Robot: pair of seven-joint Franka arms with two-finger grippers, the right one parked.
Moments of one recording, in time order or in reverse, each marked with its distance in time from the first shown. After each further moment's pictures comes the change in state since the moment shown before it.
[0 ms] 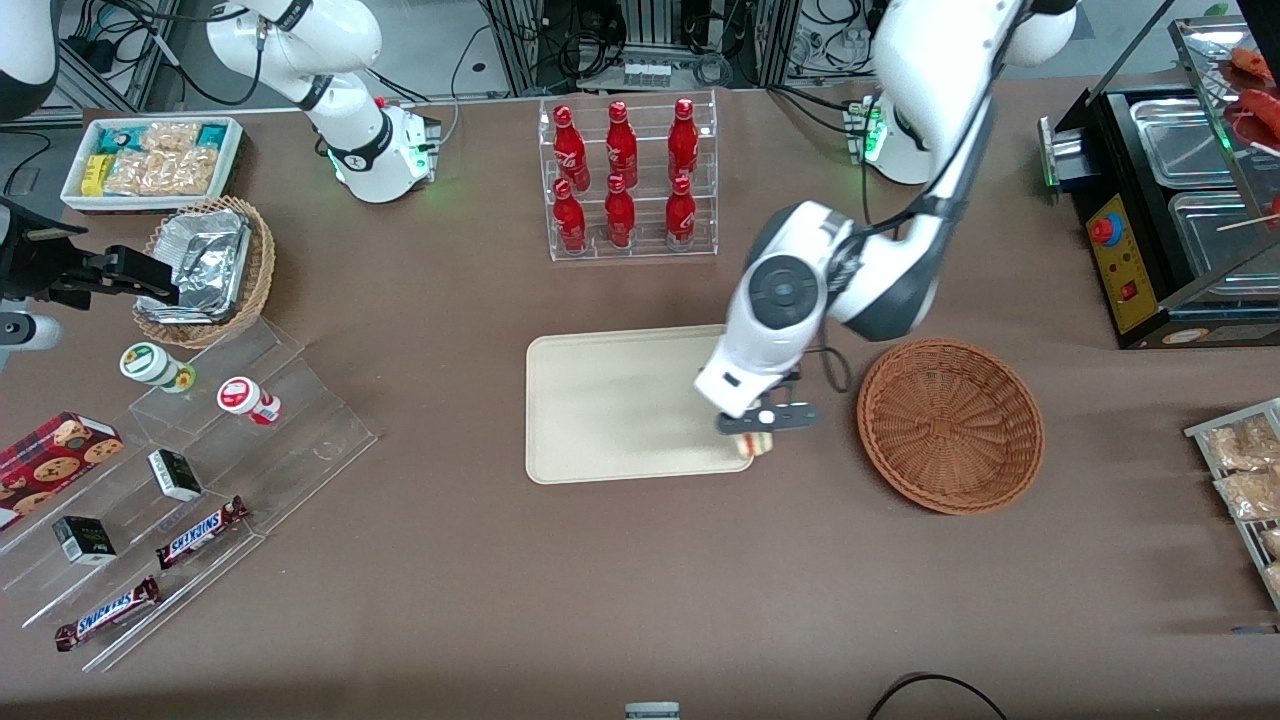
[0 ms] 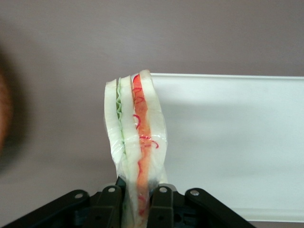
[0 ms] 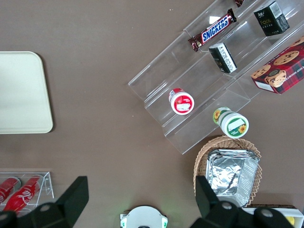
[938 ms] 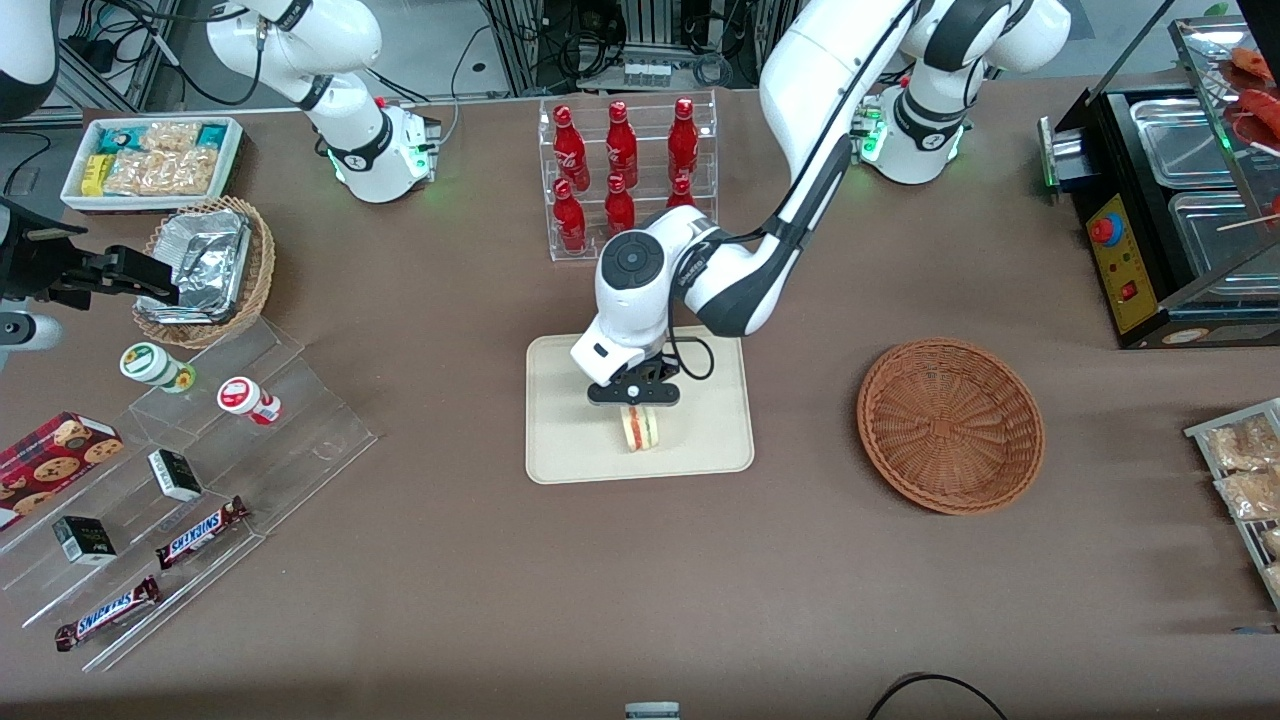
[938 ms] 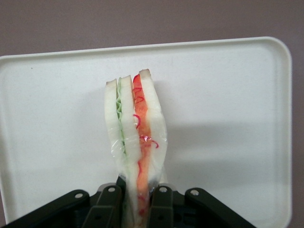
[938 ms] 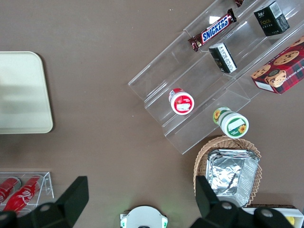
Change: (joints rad) arm -0.191 0.201 0.002 0.121 0.079 0.193 -0.126
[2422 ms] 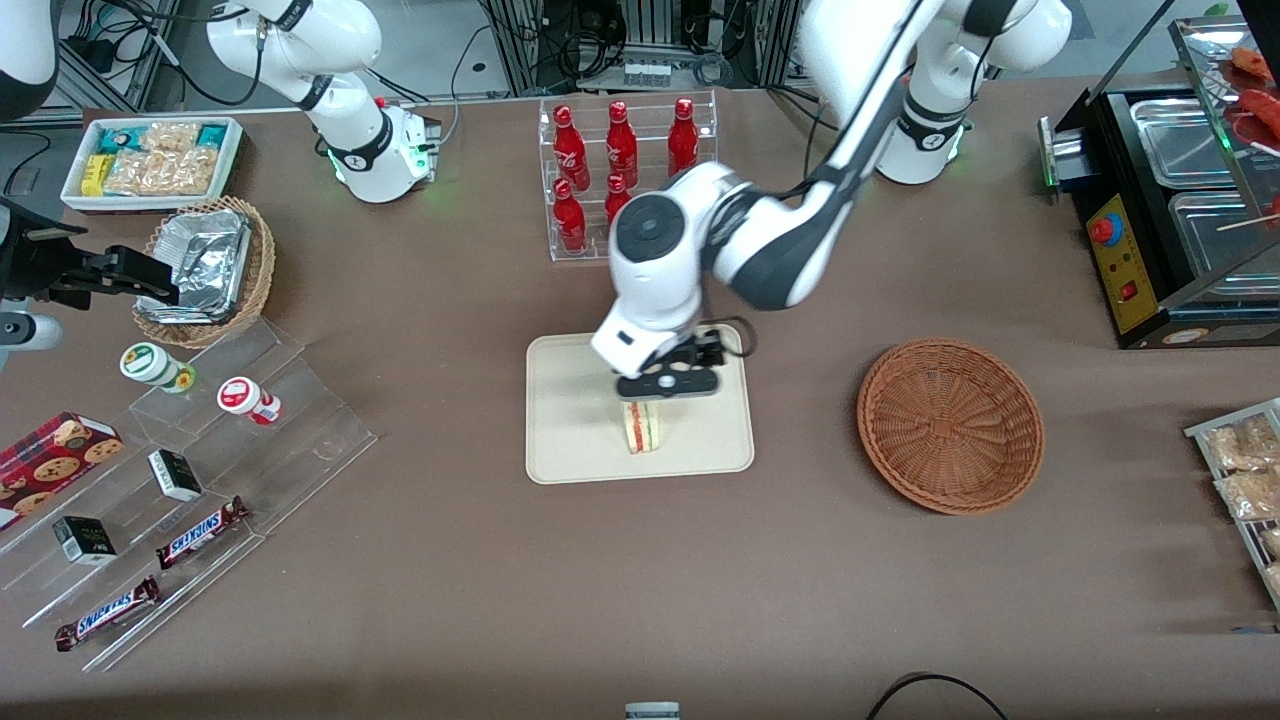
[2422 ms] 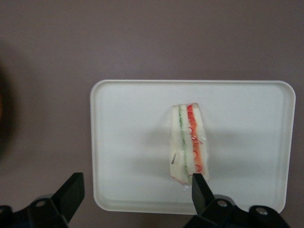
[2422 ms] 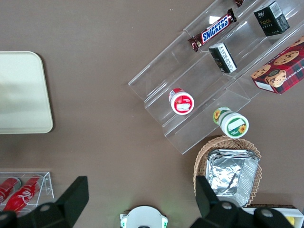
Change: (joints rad) arm 0.082 -0.211 0.028 0.060 0.020 -0.336 -0.017
